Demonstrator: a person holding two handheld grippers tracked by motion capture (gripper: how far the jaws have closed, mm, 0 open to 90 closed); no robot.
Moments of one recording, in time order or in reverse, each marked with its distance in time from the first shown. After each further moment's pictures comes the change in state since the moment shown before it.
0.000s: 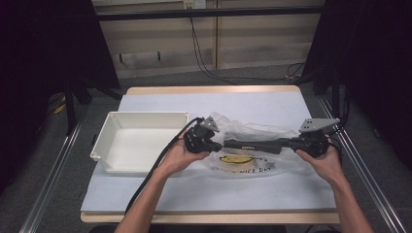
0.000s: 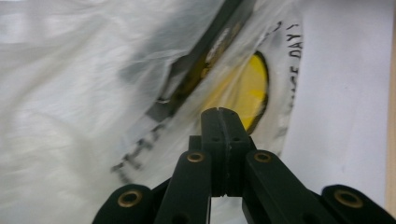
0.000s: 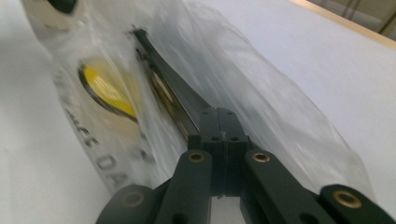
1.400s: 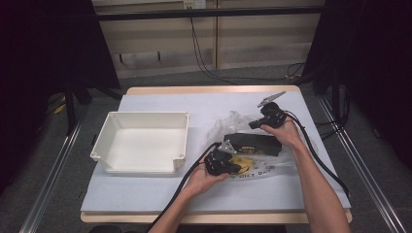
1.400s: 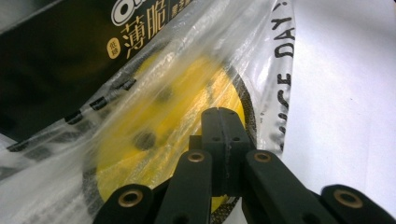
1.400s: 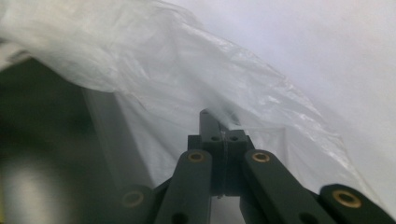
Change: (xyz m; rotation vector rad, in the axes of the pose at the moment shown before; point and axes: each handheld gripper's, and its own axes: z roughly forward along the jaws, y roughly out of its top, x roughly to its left) left arm -0.024 -0.031 0.083 -0.017 -0.085 -0.086; right arm -0.058 0.049 0.127 0.215 0.066 0.077
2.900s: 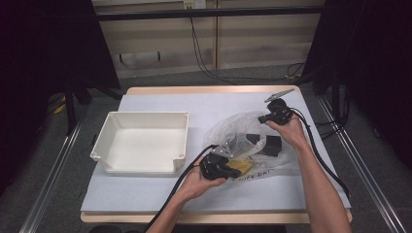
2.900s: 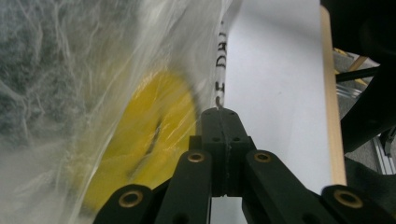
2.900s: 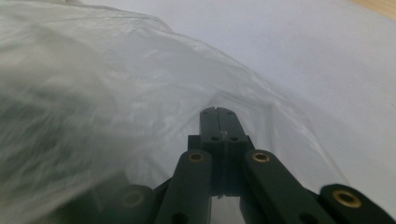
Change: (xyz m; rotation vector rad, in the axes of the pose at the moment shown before) left arm -0.017 -0.001 -0.028 -0.062 -0.102 0.043; right arm -0.012 -0.005 -0.016 -0.055 -0.073 0.077
